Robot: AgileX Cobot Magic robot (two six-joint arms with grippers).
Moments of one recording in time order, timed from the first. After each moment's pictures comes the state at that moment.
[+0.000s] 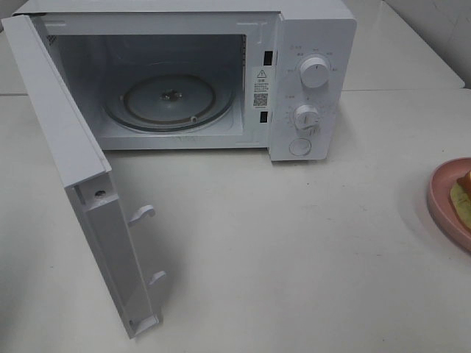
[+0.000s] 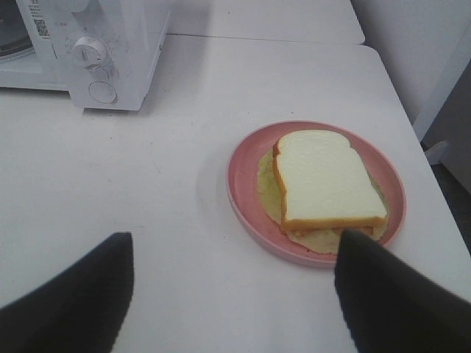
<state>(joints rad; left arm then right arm) 0.05 0.54 -0.55 -0.10 0.68 0.03 0.14 0.00 -0.50 -0.16 1.00 0.08</state>
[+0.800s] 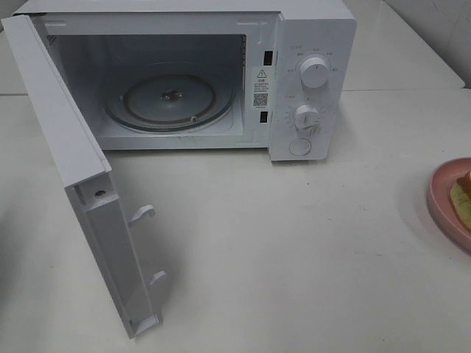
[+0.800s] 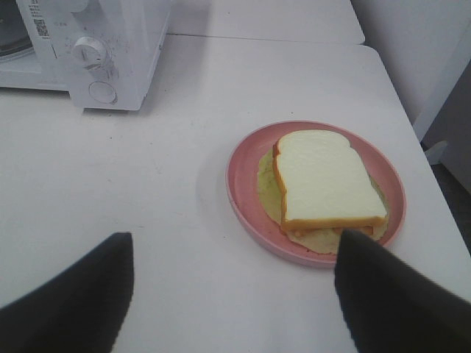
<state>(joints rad) 0.05 1.02 -0.26 -0.08 -0.40 0.06 0.14 0.00 -0.50 -0.16 1.00 0.08</state>
